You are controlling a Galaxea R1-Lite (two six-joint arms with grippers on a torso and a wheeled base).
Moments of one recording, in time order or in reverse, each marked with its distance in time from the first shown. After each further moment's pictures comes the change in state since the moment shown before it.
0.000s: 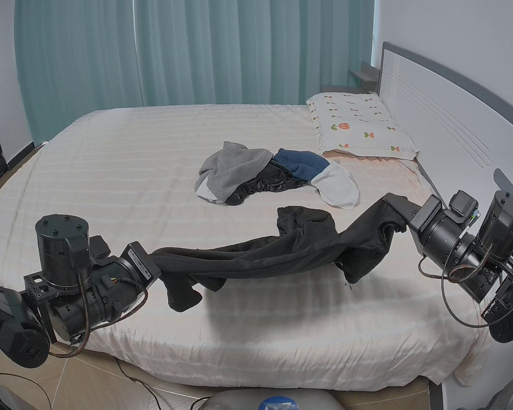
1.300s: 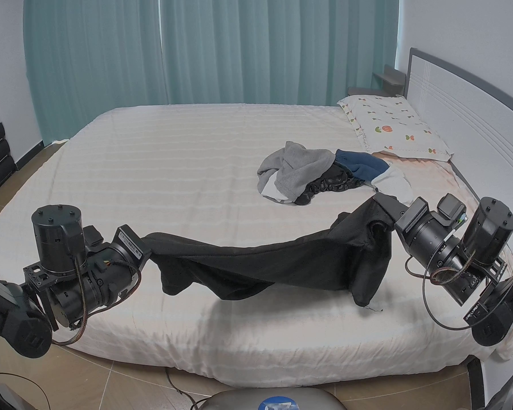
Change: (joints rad) left arm 0.076 0.043 -0.013 -0.098 -0.037 -0.073; right arm 0.021 0.114 -0.006 -0.150 -0.043 -0.001
